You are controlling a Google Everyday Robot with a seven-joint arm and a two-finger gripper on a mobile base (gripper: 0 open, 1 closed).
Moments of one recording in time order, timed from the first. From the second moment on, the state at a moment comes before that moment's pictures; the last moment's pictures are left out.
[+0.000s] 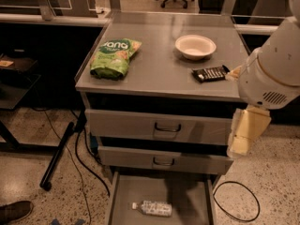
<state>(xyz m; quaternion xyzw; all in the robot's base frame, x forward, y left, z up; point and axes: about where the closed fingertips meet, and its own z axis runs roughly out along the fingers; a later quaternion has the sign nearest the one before) 0.426 -0.174 0.905 -0.63 0.76 -0.01 0.14</state>
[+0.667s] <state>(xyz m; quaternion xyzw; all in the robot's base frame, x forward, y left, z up) 0.405 -0.130 0.783 -0.65 0.75 0.02 0.10</state>
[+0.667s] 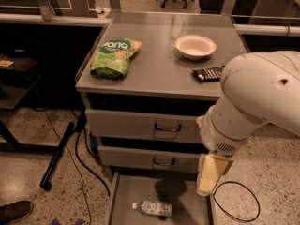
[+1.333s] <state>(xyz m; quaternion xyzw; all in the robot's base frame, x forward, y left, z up) 0.387 -0.111 0.729 -0.64 0.75 0.08 0.09</state>
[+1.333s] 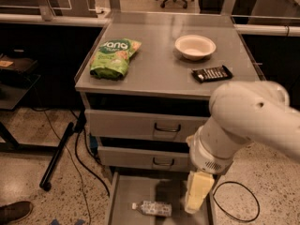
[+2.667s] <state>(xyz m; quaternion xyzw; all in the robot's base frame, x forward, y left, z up) 0.362 -0.064 0.540 -0.62 0.75 0.23 0.07</state>
